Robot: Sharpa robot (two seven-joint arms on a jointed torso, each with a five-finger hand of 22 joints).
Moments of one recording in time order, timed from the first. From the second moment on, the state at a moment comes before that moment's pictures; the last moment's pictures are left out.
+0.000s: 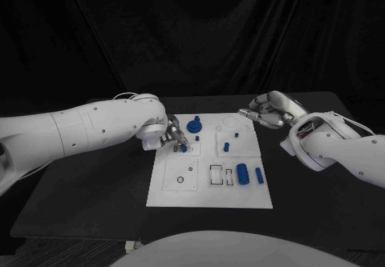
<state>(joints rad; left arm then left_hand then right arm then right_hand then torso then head) 1.32 -0.61 -0.21 1.29 -0.80 0.18 -0.65 1.11 0.05 0.27 0.03 0.28 1.03 0.09 0.19 0.47 1.46 0.01 1.55 1.31 1.46 -0.03 1.58 1.30 0.12 1.32 0.08 1.34 1.29 1.29 -0.87 -0.21 1.60 -1.16 -0.58 -0.07 1.16 0.04 -0.02 0.29 0.27 0.88 0.06 0.52 0.51 1.47 -0.01 1.55 1.30 1.46 -0.07 1.55 1.30 0.08 1.43 0.04 1.21 1.29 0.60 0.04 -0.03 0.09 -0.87</state>
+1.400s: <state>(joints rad) 1.27 -0.80 -0.21 1.54 -1.00 -0.25 -0.51 1.12 0.04 0.31 0.03 0.28 1.03 0.09 0.19 0.47 1.46 0.01 1.52 1.31 1.47 -0.04 1.57 1.30 0.12 1.33 0.07 1.34 1.29 1.26 -0.88 -0.21 1.60 -1.16 -0.58 -0.08 1.16 0.04 -0.02 0.29 0.27 0.88 0.06 0.52 0.51 1.47 -0.01 1.55 1.30 1.46 -0.07 1.55 1.30 0.08 1.43 0.04 1.21 1.29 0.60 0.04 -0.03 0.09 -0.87</state>
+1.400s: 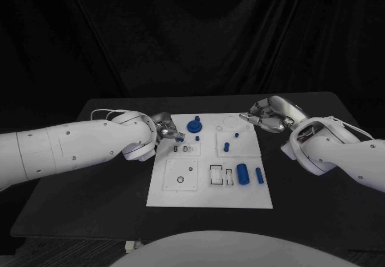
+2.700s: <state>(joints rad) 1.23 -0.76 -0.21 1.50 -1.03 -0.21 -0.51 1.11 0.03 0.31 0.06 0.28 1.03 0.09 0.20 0.52 1.46 0.01 1.52 1.31 1.47 -0.04 1.57 1.30 0.12 1.33 0.07 1.34 1.29 1.26 -0.87 -0.21 1.59 -1.16 -0.58 -0.07 1.17 0.05 -0.02 0.29 0.27 0.88 0.07 0.52 0.51 1.47 -0.01 1.55 1.30 1.46 -0.07 1.55 1.30 0.08 1.43 0.04 1.21 1.29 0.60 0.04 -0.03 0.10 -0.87</state>
